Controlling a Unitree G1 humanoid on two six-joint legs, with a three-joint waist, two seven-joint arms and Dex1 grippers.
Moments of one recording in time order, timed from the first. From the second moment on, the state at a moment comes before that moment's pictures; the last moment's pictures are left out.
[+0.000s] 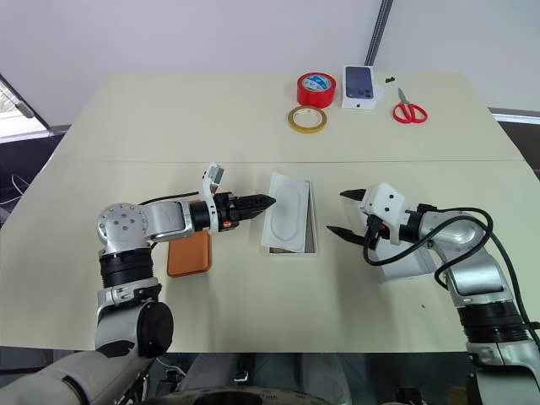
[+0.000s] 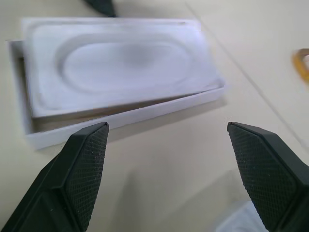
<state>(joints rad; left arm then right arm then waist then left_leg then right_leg) -0.66 0.08 0.42 0.08 -0.93 1.54 -0.19 -0.29 -0.74 -0.03 0.01 0.23 0.08 1.02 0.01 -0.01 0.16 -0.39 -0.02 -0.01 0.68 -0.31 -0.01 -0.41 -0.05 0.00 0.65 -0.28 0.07</state>
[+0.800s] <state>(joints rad) -0.27 0.65 0.06 -0.10 -0.43 0.43 -0.83 -0.45 -0.57 0.32 0.02 -0.06 0.15 0.93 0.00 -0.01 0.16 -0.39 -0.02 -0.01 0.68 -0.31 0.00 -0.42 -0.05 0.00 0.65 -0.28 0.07</state>
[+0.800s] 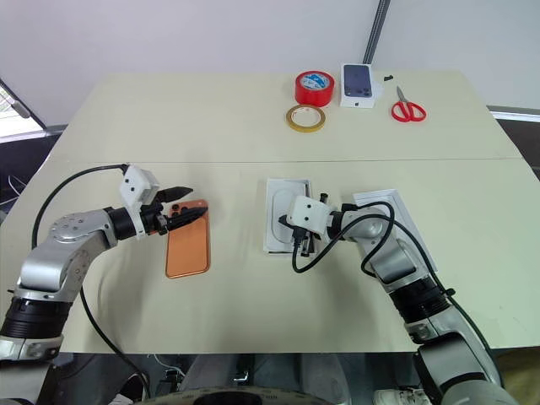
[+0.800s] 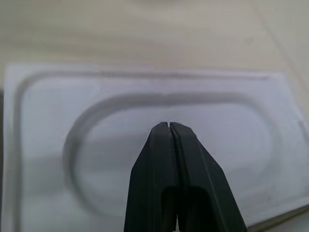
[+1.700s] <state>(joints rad) -0.28 0.60 0.07 -0.12 -0.46 0.39 -0.85 -0.52 -0.70 0.36 -0.08 -0.11 0.30 1.10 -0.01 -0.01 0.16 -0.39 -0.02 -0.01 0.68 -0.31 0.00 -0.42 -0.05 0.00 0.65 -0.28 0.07</state>
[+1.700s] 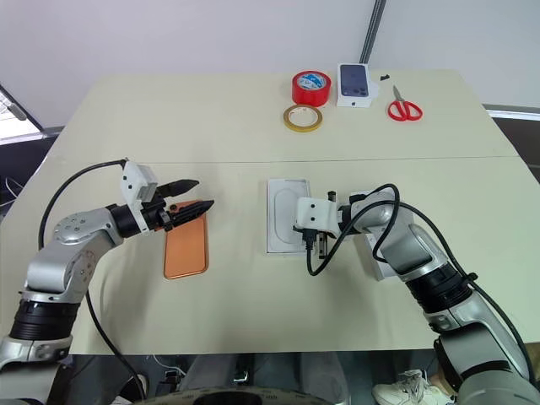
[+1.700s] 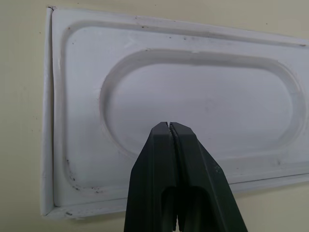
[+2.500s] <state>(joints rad) -0.30 0.76 0.38 -0.05 -0.86 1.22 -0.74 -0.60 -0.41 0.30 0.01 -0.02 0.20 0.89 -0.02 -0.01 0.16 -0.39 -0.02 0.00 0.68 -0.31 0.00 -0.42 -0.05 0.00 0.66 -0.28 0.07</state>
